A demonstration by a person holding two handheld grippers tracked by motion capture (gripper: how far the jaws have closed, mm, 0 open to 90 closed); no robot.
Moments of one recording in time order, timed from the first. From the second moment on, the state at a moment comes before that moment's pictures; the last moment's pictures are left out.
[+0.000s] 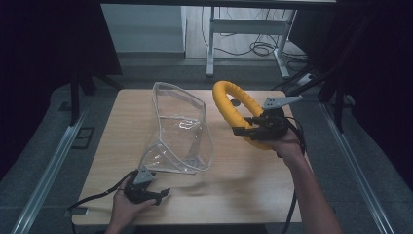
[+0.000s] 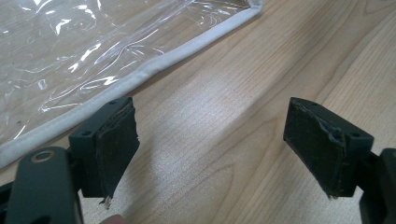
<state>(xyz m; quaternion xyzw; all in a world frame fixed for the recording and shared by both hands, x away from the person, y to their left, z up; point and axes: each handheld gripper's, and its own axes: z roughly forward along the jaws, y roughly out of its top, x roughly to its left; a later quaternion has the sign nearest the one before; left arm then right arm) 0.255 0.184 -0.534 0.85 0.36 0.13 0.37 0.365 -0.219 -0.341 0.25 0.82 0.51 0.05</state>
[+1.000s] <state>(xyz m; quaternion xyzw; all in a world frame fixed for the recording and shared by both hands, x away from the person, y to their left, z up) 0.255 0.183 -0.535 0.85 0.36 0.13 0.37 0.360 -0.198 -0.311 0.22 0.79 0.57 0.05</state>
